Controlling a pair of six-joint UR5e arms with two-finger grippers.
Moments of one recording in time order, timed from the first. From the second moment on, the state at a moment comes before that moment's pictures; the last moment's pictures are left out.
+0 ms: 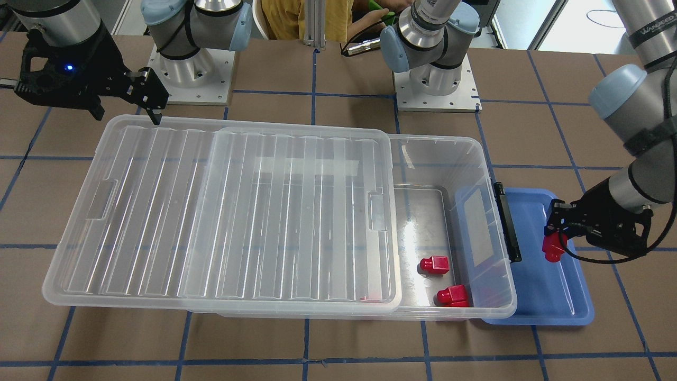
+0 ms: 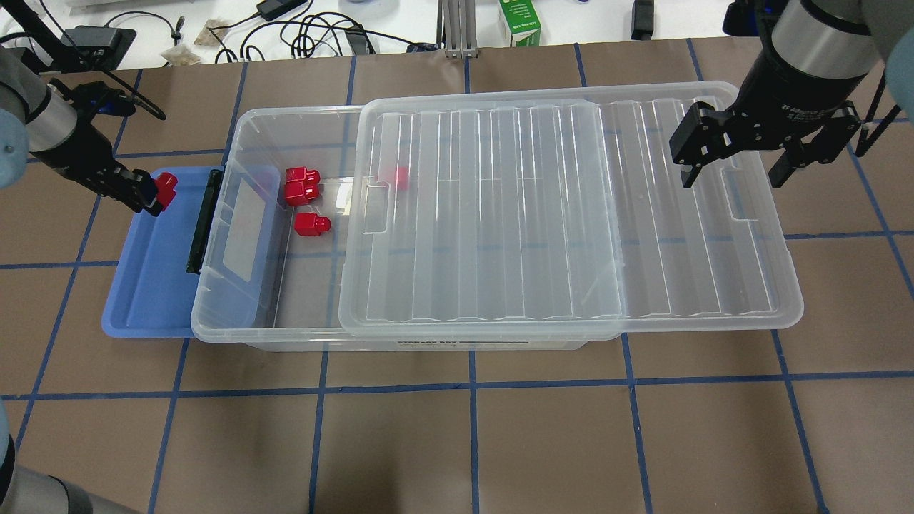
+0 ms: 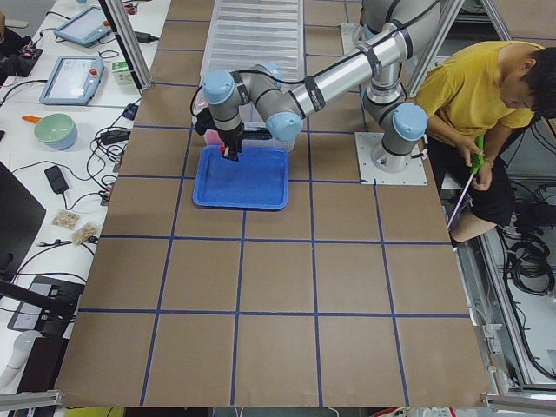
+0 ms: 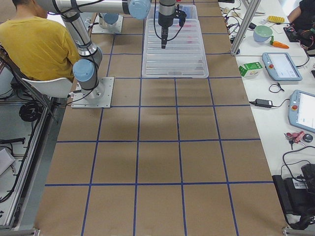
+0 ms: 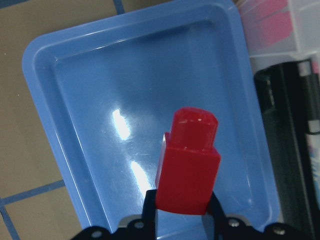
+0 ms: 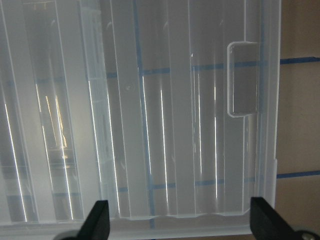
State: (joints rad) left arm -1.11 -1.90 -1.68 -1.21 1.52 0.75; right arm 1.48 -1.64 1.62 -1.51 -1.59 -0.02
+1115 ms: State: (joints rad) left arm -1.10 -1.88 -1.73 -1.09 1.52 0.72; right arm 1.48 -1.64 1.62 -1.51 -1.59 -0.03
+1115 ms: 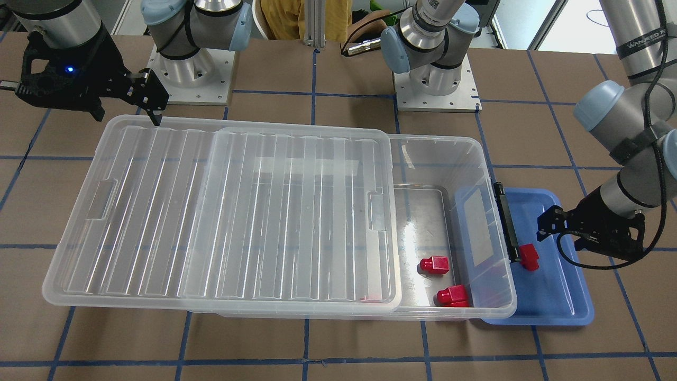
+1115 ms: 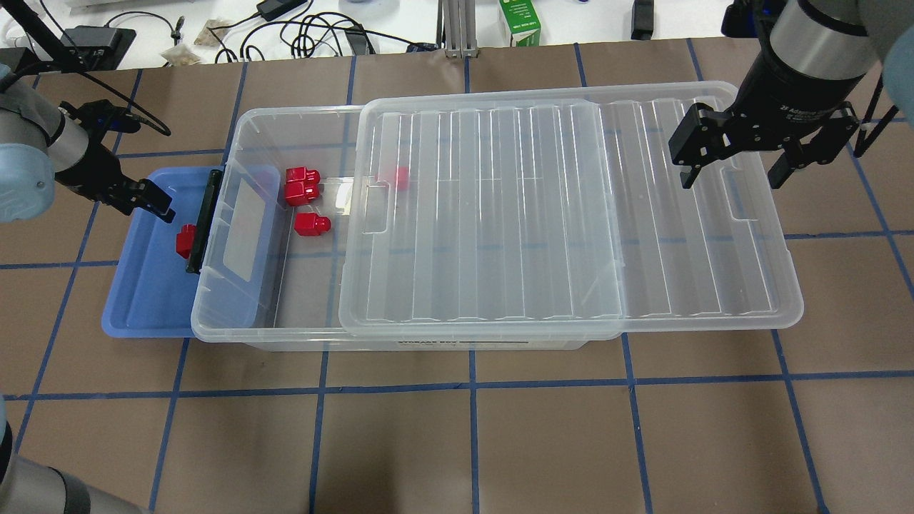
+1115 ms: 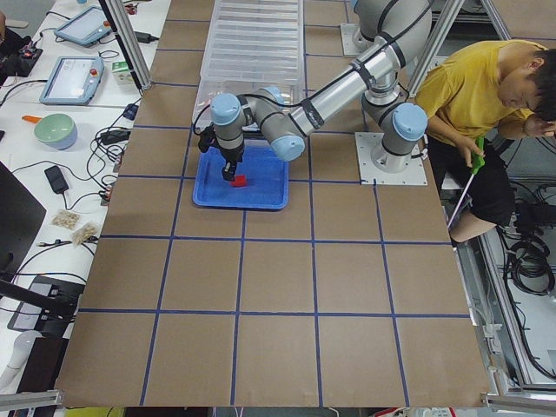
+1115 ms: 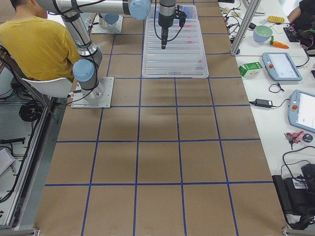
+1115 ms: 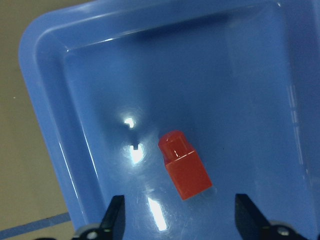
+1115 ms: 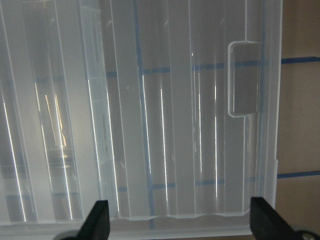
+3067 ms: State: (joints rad) left arm -1.53 -1.57 -1.48 -1.57 1.58 0.17; right arm 1.14 -1.45 1.68 -1.72 -1.62 -0.41
